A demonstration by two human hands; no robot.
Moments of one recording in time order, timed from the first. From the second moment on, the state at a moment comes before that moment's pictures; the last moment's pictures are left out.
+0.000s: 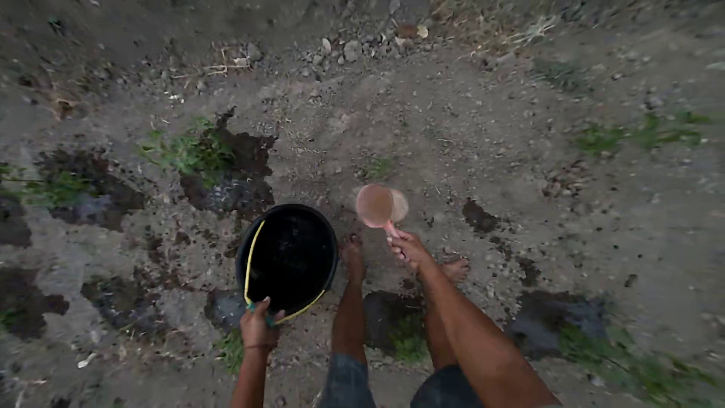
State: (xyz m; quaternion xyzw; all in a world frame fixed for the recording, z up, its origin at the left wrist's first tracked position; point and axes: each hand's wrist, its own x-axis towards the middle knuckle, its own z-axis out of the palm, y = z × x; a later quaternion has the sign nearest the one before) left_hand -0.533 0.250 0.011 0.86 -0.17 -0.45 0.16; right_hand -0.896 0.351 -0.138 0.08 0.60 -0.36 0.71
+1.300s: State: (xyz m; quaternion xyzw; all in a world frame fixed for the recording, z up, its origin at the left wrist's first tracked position) left_hand -0.617 0.271 0.043 0.85 -0.24 -0.44 0.13; right_hand -1.028 0.340 -0.153 -0.04 0.82 -0.23 0.53
